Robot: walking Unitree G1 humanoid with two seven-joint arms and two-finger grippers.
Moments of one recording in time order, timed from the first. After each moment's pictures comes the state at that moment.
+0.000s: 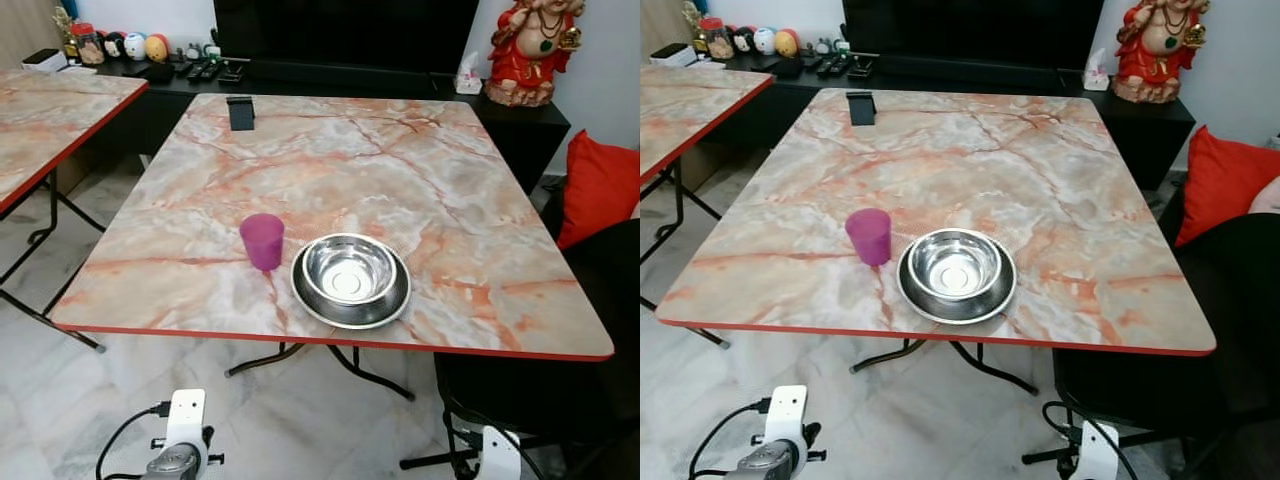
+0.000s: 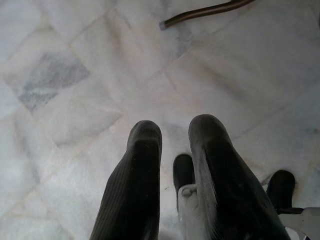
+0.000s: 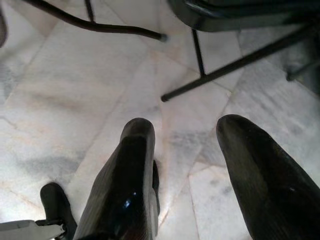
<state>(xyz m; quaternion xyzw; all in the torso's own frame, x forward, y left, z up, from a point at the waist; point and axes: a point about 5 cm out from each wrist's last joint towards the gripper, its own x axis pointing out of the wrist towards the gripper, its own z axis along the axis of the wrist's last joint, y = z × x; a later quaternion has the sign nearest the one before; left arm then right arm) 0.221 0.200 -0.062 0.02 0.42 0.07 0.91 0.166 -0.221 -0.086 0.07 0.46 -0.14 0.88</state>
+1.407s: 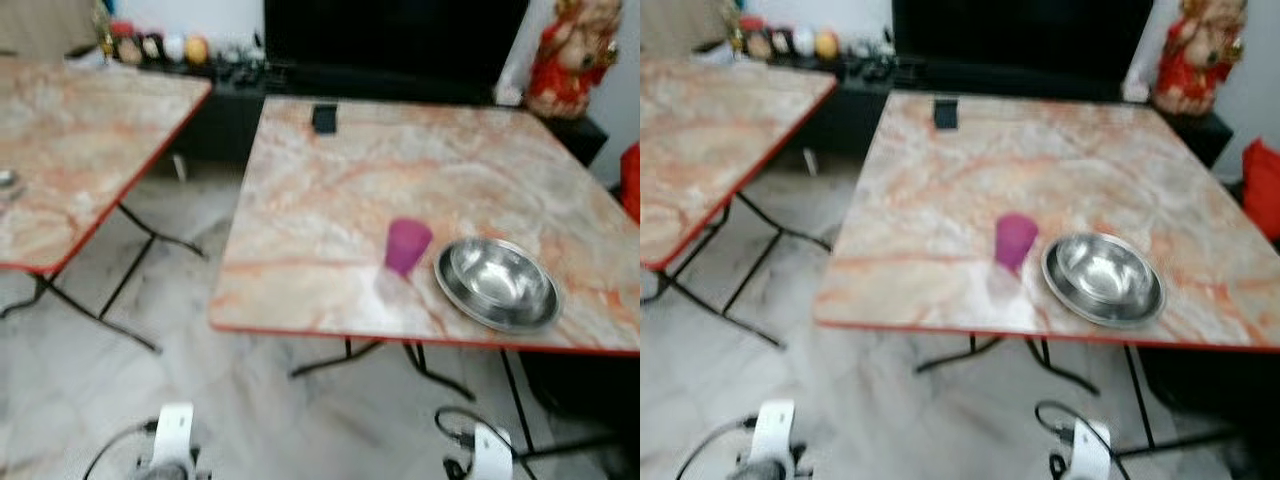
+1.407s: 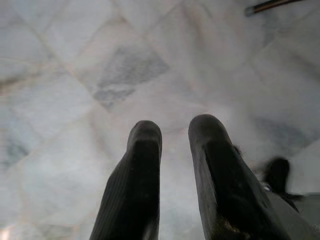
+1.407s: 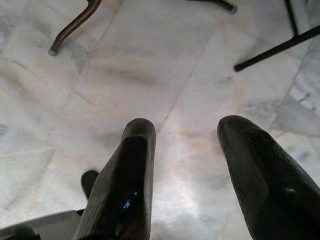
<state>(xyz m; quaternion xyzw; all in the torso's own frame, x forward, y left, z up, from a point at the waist) 0.207 0.210 -0.069 0.03 0.44 0.08 0.90 0.171 -0.218 -0.085 0.07 0.45 -0.13 0.88</state>
